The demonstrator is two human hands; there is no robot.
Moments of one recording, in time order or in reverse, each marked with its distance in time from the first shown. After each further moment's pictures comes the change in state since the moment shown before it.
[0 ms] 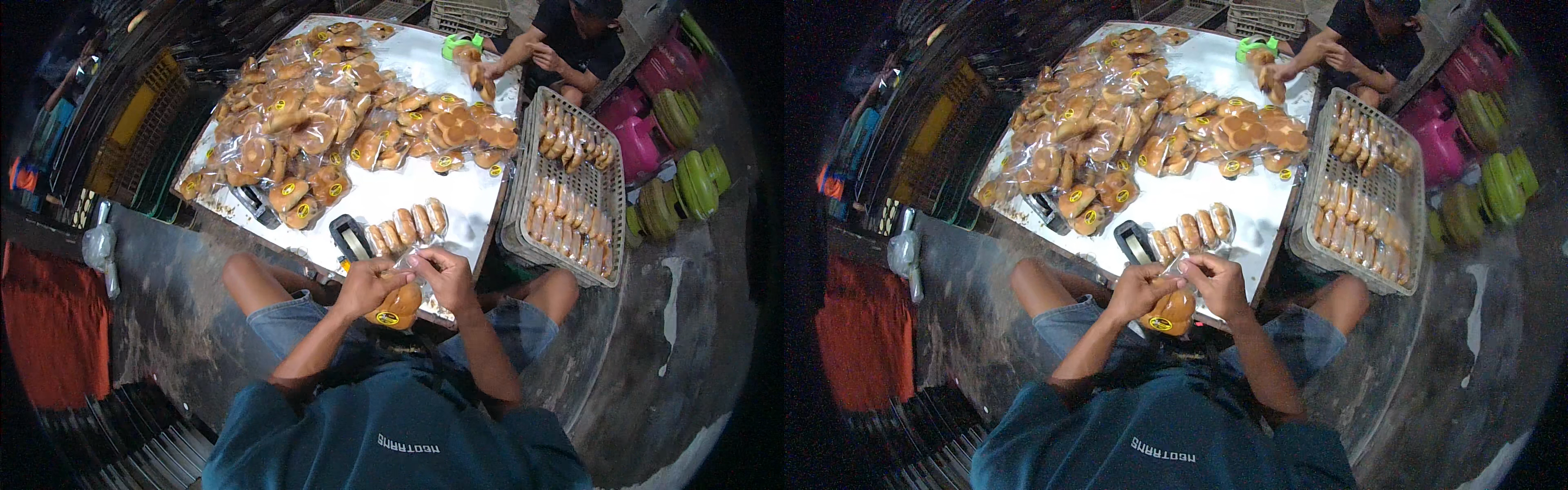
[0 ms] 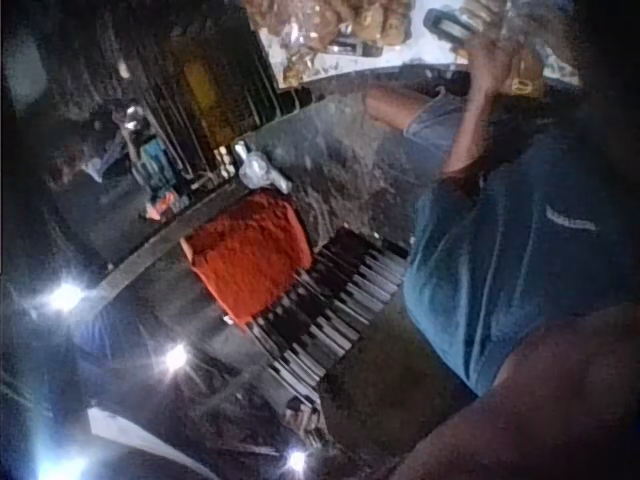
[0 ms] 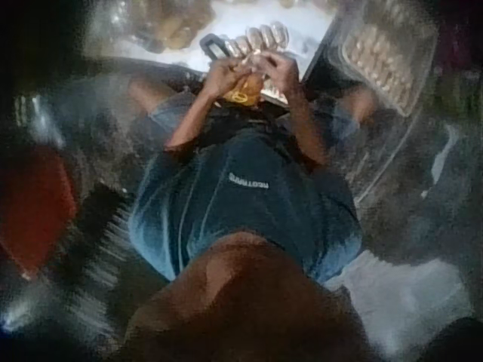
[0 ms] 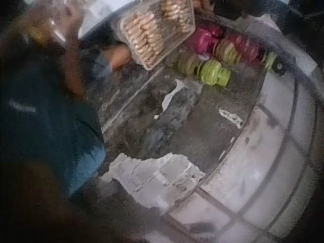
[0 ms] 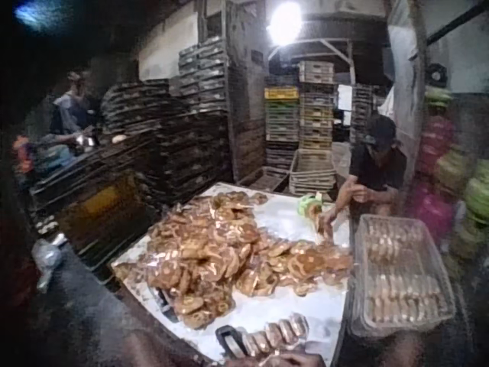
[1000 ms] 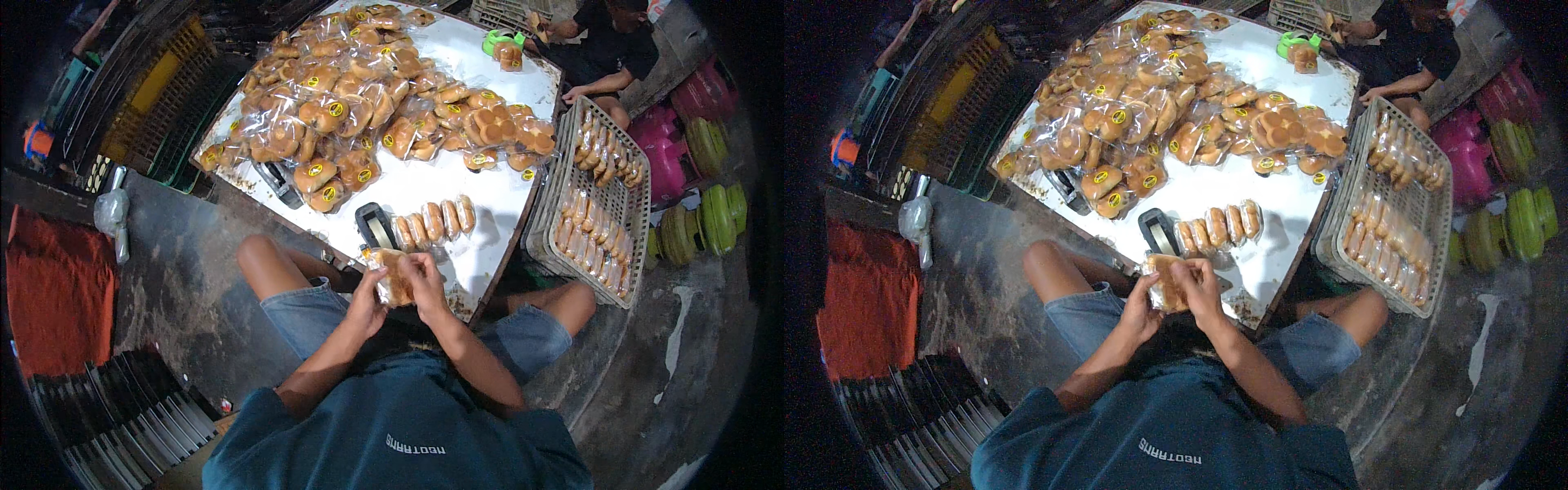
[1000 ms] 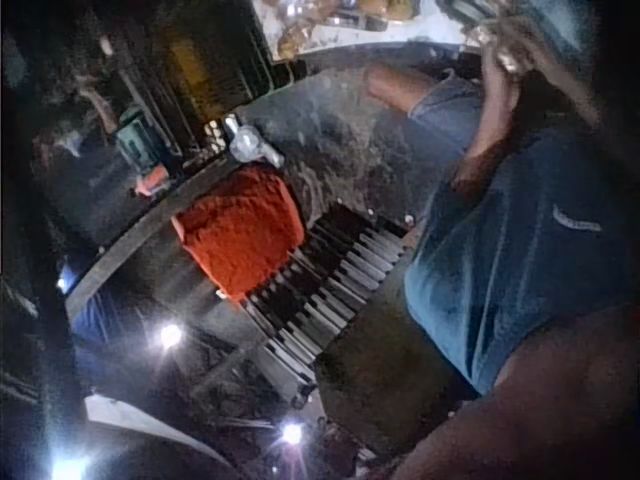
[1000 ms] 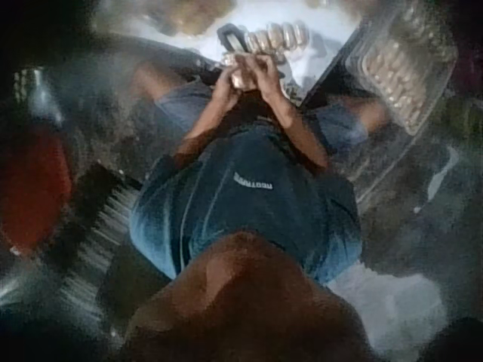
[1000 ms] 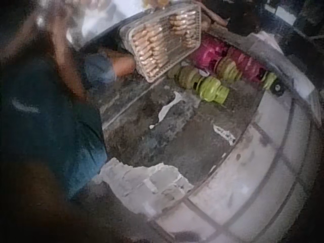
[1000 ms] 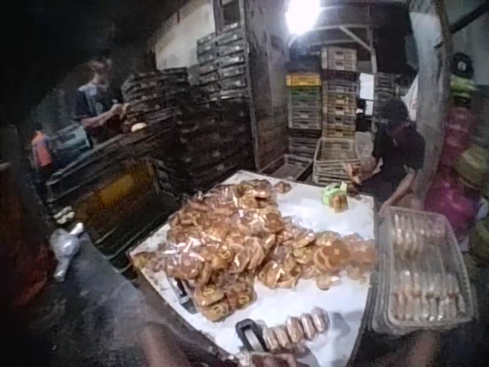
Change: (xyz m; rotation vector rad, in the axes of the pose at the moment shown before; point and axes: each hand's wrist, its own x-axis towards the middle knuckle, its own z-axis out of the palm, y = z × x) left_hand -0.036 -0.067 0.015 -1.186 0.293 -0.364; right_hand -0.006 0.082 0.095 0.408 0.106 0.460
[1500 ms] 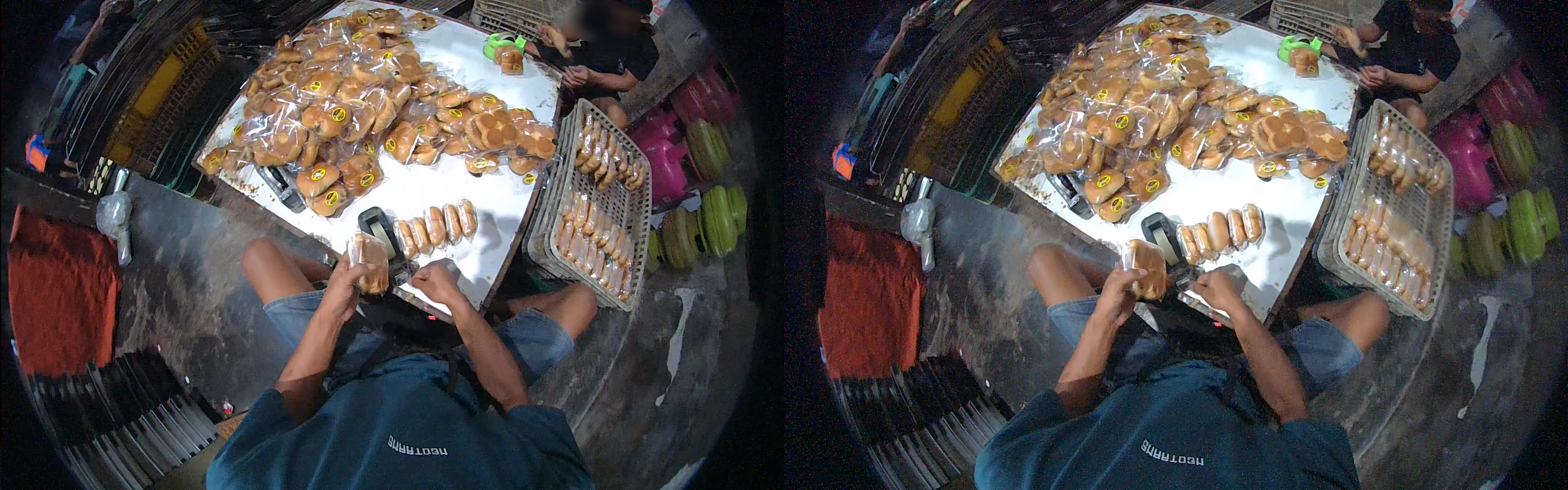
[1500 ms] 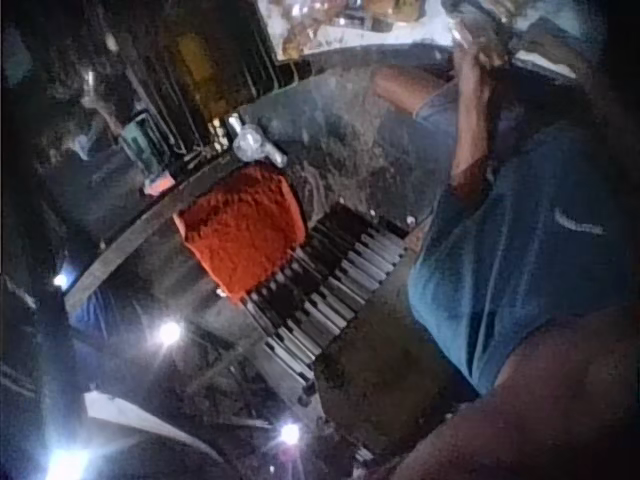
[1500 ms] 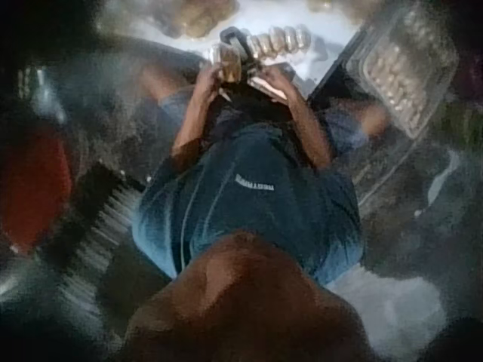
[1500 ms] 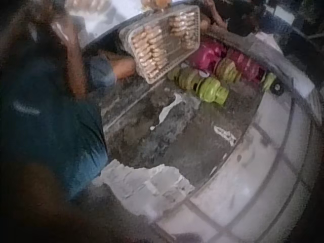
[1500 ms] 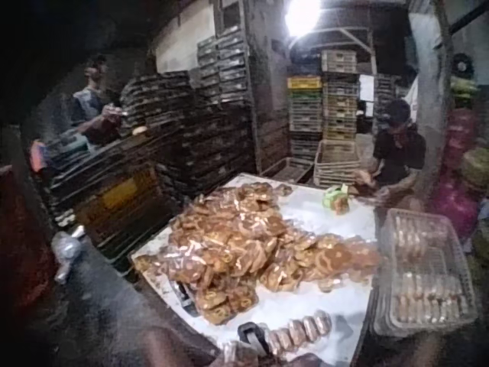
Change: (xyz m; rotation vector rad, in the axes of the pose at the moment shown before) left_hand 0.001 0.059 -0.009 0.259 -0.029 0.106; right_hand 0.040 0.008 -0.057 -0.955 -0.330 -0.126
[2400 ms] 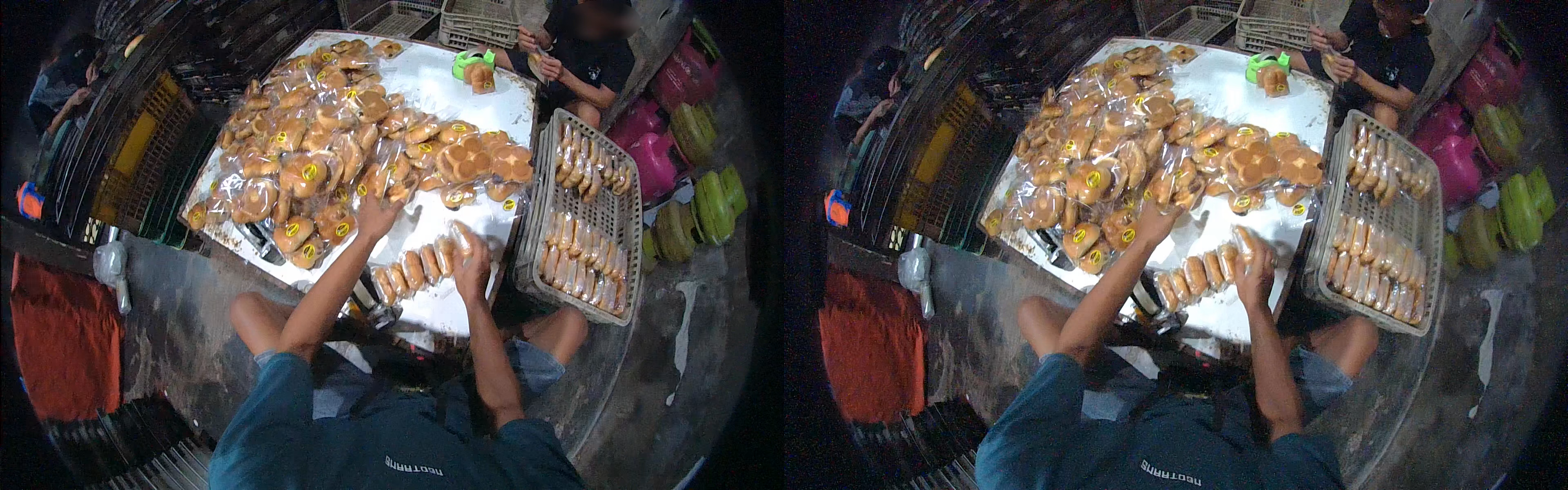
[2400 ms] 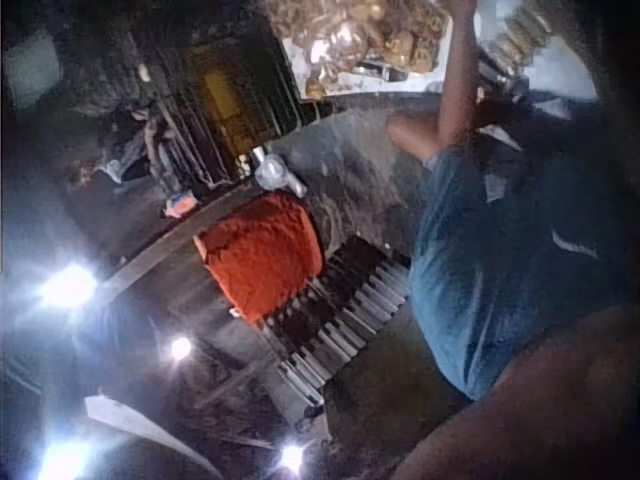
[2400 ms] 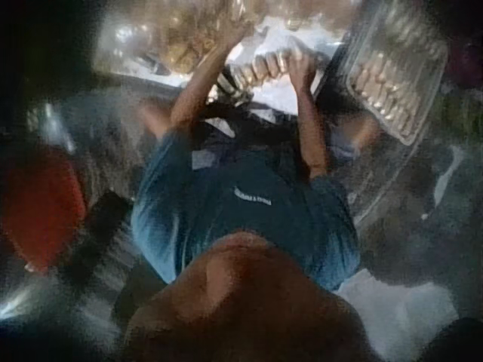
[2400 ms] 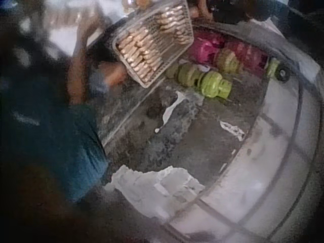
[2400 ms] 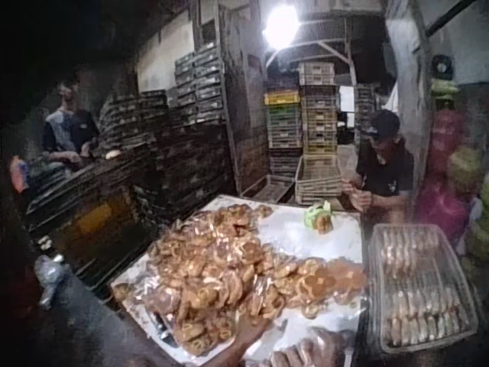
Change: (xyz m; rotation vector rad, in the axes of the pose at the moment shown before) left_hand 0.288 0.018 0.087 1.182 0.201 0.475; right_hand 0.056 0.054 -0.117 -0.248 0.980 -0.189
